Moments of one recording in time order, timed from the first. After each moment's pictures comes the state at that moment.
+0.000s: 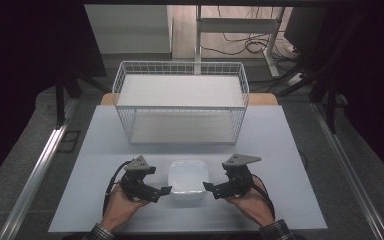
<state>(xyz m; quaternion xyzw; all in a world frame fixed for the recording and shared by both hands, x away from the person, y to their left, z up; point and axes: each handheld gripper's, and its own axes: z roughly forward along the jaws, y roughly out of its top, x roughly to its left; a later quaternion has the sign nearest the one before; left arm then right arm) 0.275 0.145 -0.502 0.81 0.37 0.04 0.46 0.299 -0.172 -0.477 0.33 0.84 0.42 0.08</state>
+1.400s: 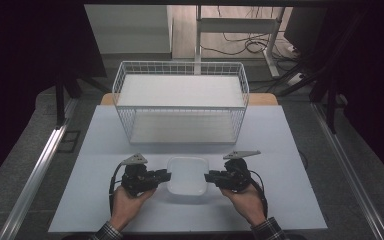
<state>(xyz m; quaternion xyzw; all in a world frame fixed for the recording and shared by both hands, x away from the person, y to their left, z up) 0.274 0.148 -0.497 0.76 0.42 0.02 0.50 0.301 -0.168 -0.466 0.41 0.81 0.41 0.01</state>
